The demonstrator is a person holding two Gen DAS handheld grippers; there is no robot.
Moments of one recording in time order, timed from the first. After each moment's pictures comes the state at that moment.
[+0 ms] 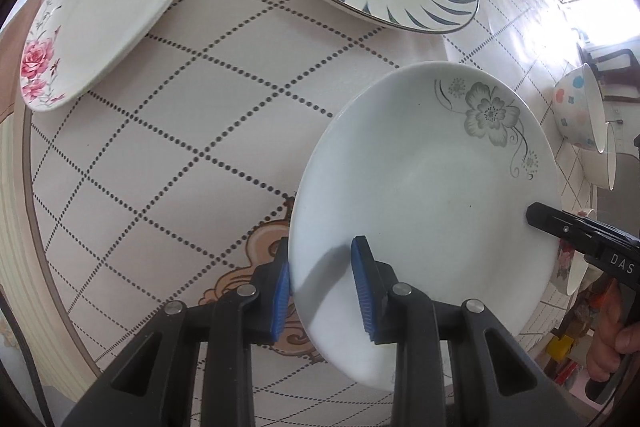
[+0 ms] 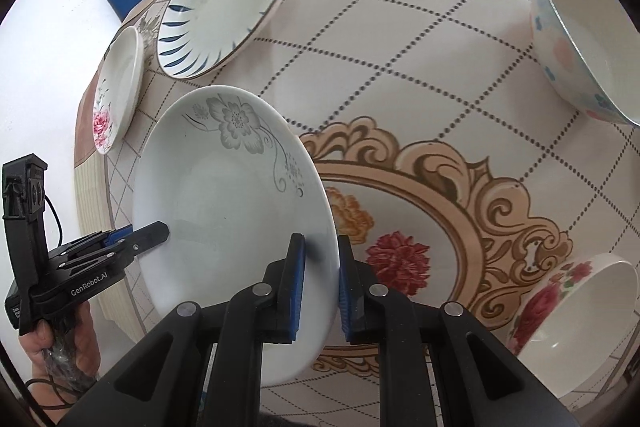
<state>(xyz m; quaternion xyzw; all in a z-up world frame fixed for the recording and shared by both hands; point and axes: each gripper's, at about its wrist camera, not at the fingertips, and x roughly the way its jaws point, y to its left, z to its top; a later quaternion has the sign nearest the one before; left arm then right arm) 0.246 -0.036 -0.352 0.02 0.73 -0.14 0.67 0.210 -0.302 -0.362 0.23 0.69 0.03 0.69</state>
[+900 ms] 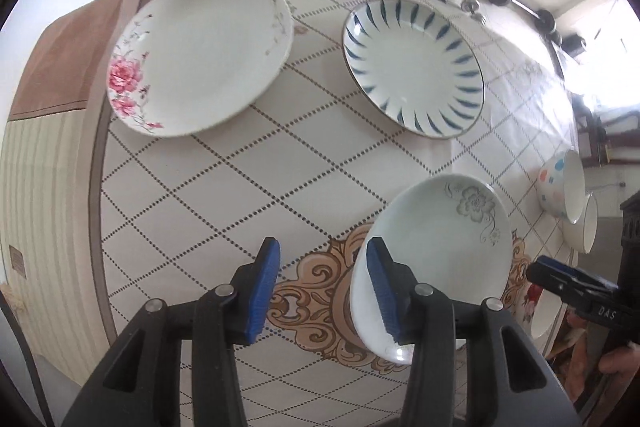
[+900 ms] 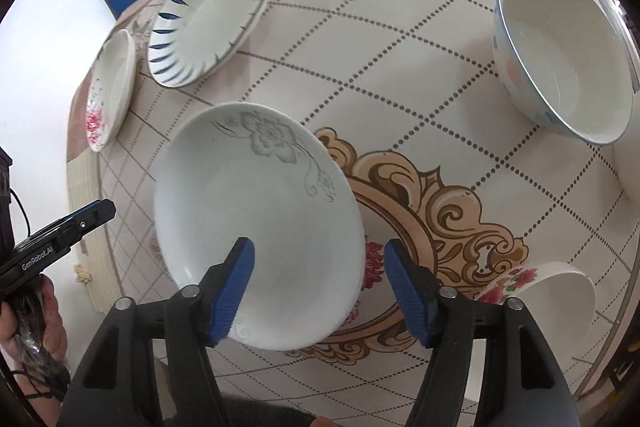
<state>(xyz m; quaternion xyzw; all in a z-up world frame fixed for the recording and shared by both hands) 0.262 -0.021 -0.276 -0.04 0.67 -0.07 0.74 0.209 -0.314 -0.325 0.22 0.68 0.05 0.69</state>
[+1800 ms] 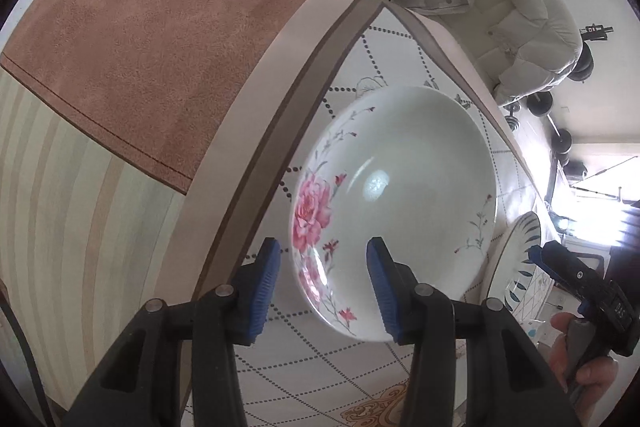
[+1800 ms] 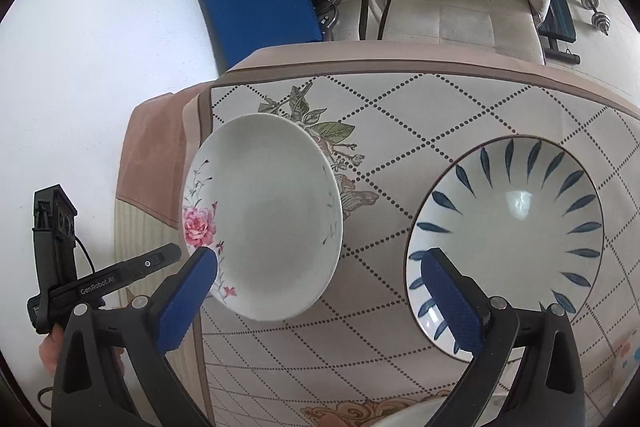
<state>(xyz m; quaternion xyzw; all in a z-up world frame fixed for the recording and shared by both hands) 0.414 0.220 -0.350 -0.24 0.69 0.00 0.68 0.490 -0.080 -0.325 0.15 0.67 0.14 0.71</state>
